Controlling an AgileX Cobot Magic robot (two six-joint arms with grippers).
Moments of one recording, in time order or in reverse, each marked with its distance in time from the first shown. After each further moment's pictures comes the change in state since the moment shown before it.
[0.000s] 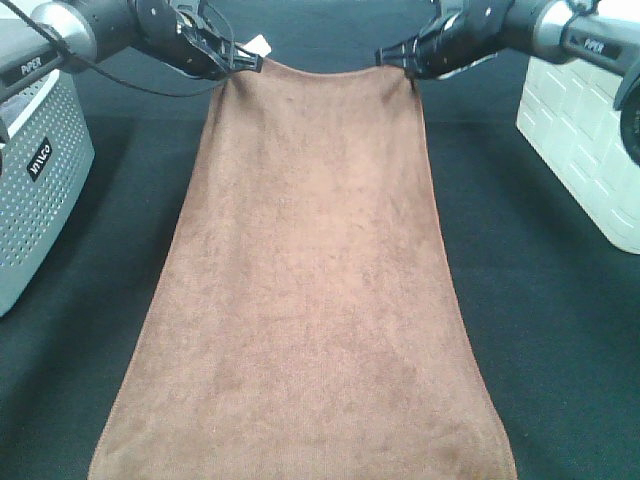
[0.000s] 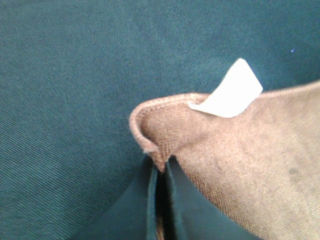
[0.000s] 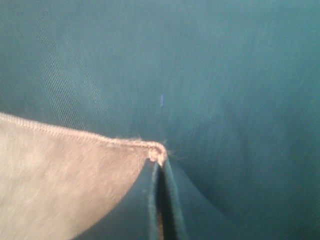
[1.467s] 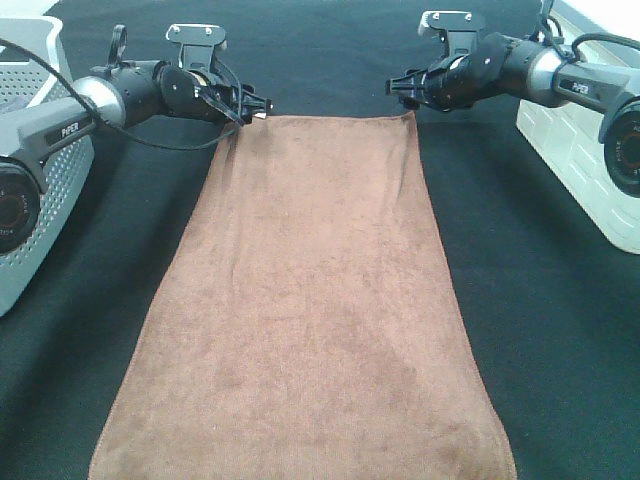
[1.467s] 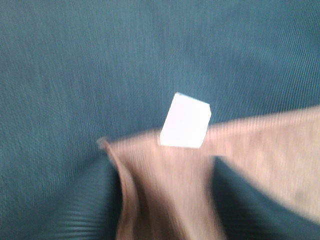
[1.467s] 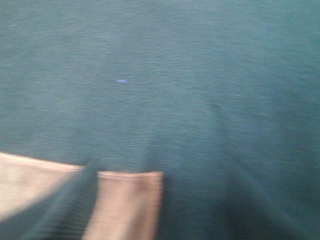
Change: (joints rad) left arm 0.000 0.152 0.000 -0.066 -0.257 0.000; right arm -0.041 0.102 0.000 0.040 -0.134 0.020
